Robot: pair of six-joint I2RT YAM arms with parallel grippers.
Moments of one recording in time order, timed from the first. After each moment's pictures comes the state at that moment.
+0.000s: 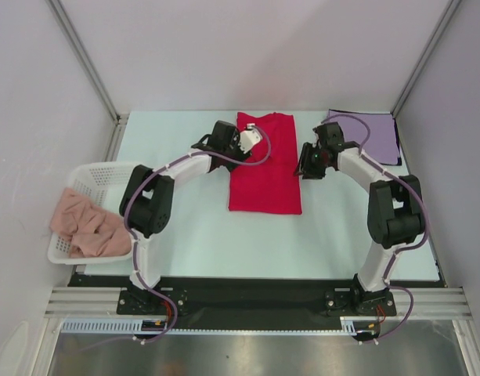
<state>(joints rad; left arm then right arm) -0.48 2.05 1.52 -0.21 0.04 0.56 0.21 1.83 1.36 -0.47 -0.25 0.44</state>
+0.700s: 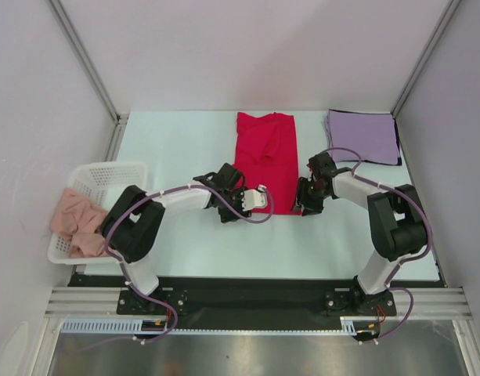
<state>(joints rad) -0.66 1.77 1.07 -0.42 0.23 0.77 0.31 1.73 1.02 -0.47 -0.24 0.50</state>
